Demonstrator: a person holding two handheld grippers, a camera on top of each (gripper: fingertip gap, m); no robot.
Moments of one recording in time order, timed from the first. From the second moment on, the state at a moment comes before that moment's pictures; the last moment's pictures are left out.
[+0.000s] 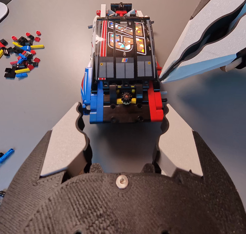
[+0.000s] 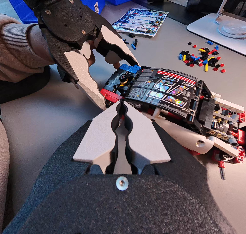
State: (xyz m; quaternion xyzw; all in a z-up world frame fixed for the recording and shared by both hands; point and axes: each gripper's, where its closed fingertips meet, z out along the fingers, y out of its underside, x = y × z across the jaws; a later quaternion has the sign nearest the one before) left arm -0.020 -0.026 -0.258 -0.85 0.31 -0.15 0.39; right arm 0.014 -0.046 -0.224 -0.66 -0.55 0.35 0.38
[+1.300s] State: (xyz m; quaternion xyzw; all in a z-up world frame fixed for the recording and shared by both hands) left arm -0.017 -0.027 -0.257 -0.83 0.33 -0.17 0.41; right arm 0.021 -0.004 -0.218 -0.61 -0.62 0.21 0.44
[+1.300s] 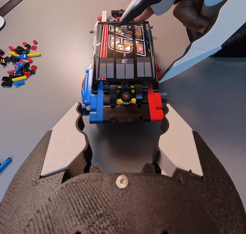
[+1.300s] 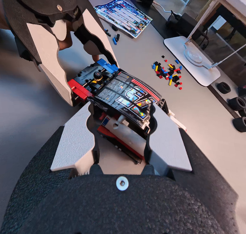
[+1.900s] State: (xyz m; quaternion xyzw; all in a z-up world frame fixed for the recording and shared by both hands) left arm -0.026 -0.025 -0.249 -0.83 0.32 -0.26 0.39; right arm 0.064 -0.028 -0.220 -0.52 -0.68 0.22 0.47
